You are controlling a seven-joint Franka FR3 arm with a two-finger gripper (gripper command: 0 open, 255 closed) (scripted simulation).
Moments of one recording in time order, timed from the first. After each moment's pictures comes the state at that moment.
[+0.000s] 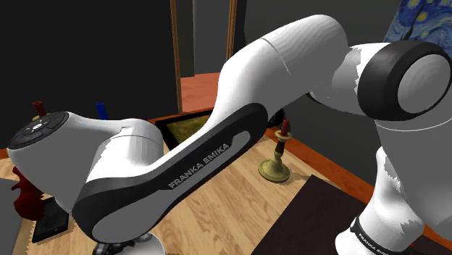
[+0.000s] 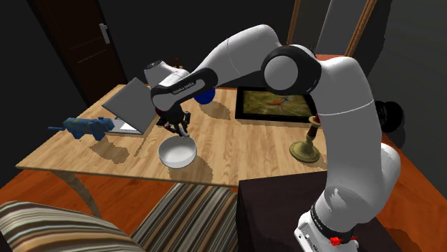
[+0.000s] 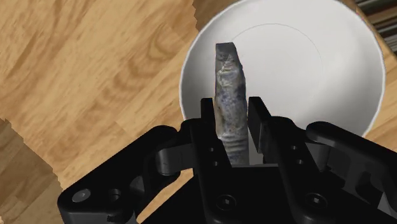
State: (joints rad) arm 0.58 0.62 0.38 -1.52 -0.38 1.97 0.47
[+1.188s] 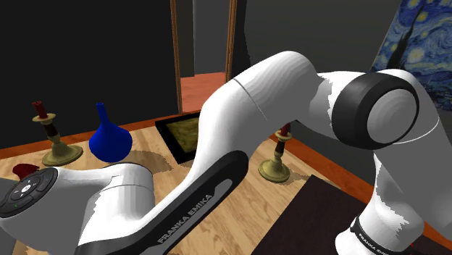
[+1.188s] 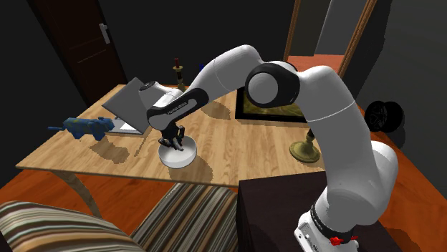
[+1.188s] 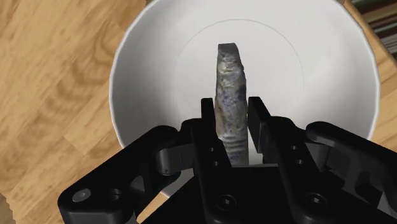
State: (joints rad) arm 0.65 0.78 0.36 -1.45 -0.42 2.04 0.55
